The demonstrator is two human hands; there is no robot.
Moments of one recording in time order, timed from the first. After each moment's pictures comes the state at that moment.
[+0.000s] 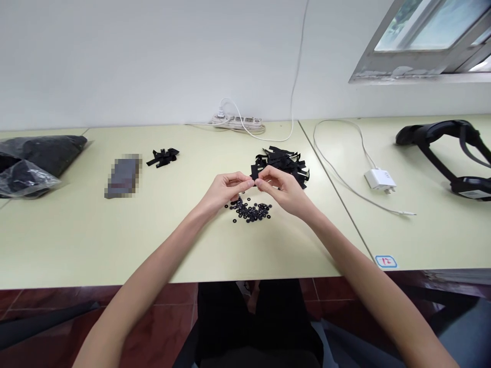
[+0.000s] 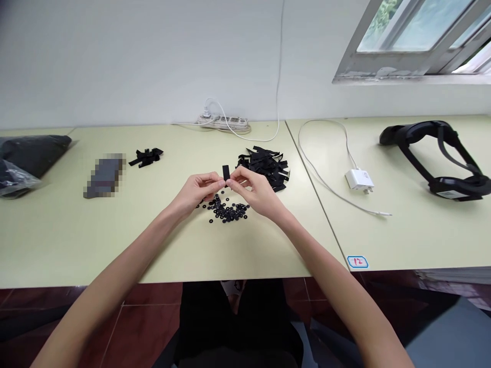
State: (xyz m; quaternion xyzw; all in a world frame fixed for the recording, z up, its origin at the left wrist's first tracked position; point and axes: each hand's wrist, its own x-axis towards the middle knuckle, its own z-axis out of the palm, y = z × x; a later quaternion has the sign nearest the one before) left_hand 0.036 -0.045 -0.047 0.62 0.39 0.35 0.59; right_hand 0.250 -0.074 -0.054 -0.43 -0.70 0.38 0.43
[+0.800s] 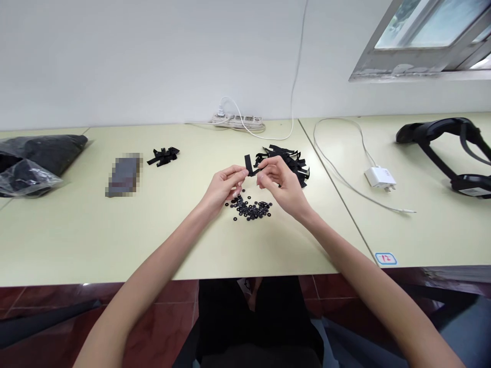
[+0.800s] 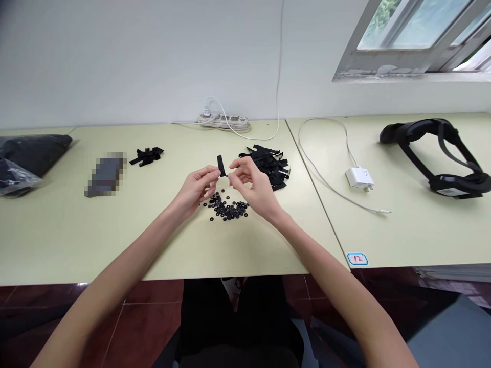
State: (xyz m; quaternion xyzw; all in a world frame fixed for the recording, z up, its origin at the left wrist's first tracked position) left_hand 0.039 -0.044 -0.052 0.54 0.42 0.39 0.62; right_hand 0.240 -0.075 -0.064 -0.40 -0.67 0.35 0.51
